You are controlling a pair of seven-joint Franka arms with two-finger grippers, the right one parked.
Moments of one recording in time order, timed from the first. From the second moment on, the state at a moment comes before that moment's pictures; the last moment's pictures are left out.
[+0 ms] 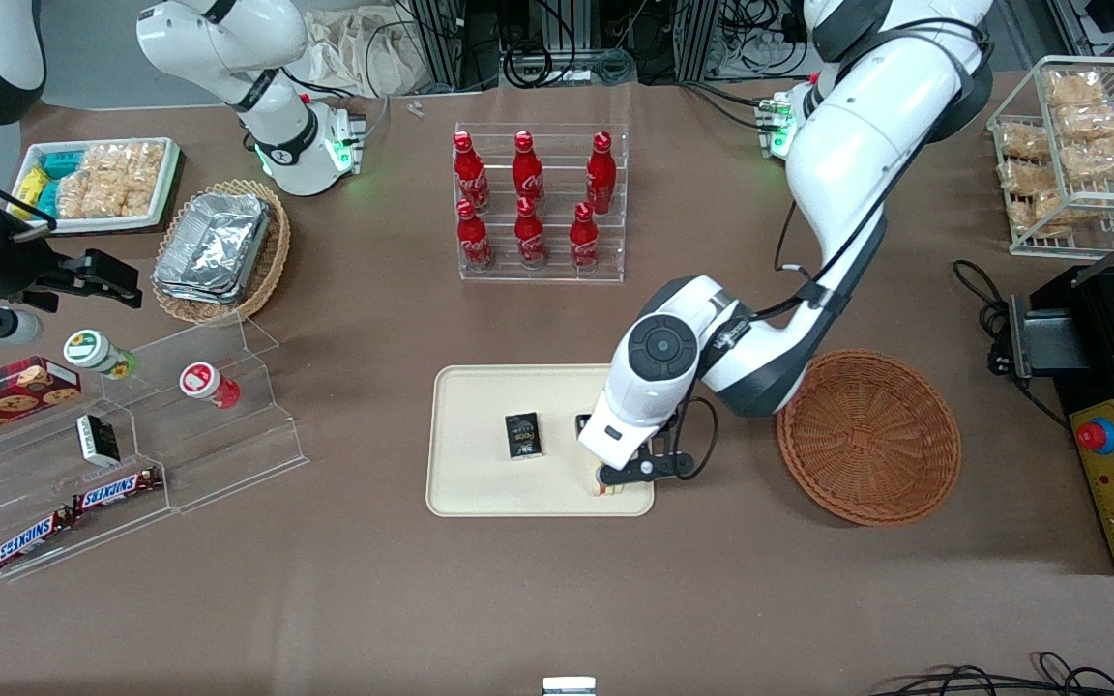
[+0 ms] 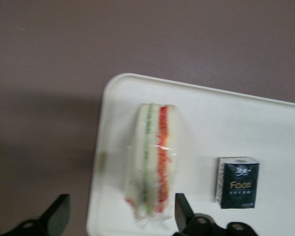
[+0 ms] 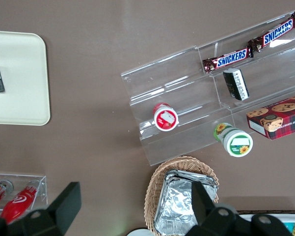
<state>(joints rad) -0.23 0.81 -0.52 -1.25 0.39 2.01 -0.94</state>
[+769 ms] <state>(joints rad) 0.16 0.07 -0.51 -1.67 0.15 1.80 -0.77</state>
